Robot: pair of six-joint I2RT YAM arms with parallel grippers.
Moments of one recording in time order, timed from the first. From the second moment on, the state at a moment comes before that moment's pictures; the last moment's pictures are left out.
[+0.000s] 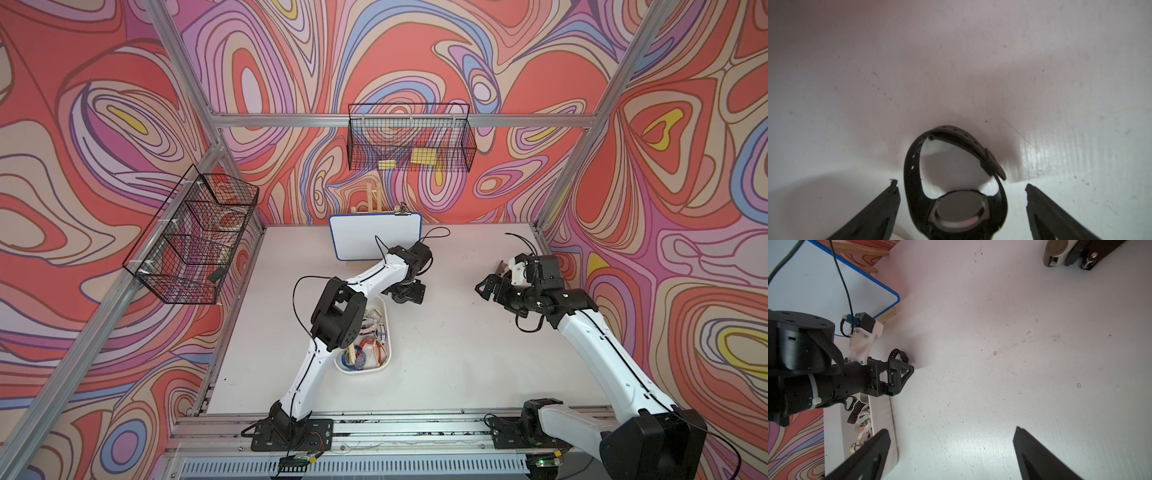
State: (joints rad) left arm -0.66 2.38 2.05 -1.09 -0.13 -0.39; right arm 0.08 1.15 0.99 -0.74 -0.27 0.48
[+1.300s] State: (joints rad) left arm -0.66 1.99 1.70 -1.00 -0.11 -0.35; right arm 0.08 1.15 0.96 -0.73 -0.29 0.46
